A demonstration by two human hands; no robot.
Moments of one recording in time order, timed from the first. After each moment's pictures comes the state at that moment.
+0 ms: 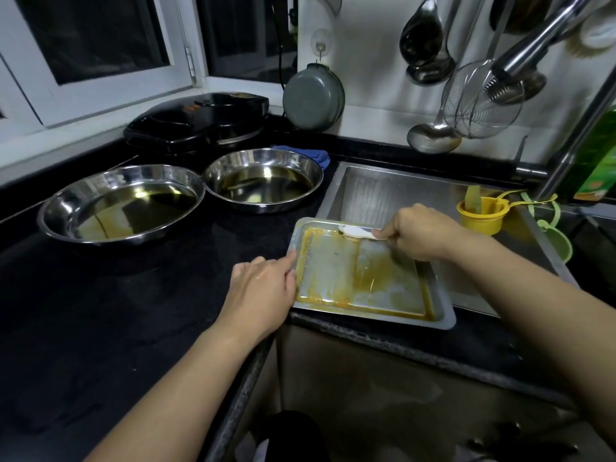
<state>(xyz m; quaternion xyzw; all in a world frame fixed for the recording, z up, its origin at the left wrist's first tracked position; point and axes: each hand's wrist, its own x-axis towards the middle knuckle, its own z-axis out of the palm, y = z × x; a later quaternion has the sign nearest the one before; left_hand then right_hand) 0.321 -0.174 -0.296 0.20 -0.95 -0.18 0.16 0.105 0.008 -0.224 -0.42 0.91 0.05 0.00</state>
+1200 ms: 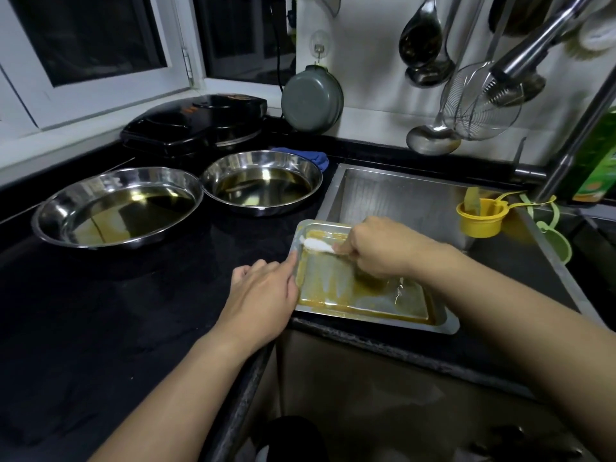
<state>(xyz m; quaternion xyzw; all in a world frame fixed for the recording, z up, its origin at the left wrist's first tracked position) 0.321 -0.177 -0.298 0.18 -0.96 -0.16 0.14 0.152 -0.035 -0.225 -0.48 0.87 0.05 0.03</state>
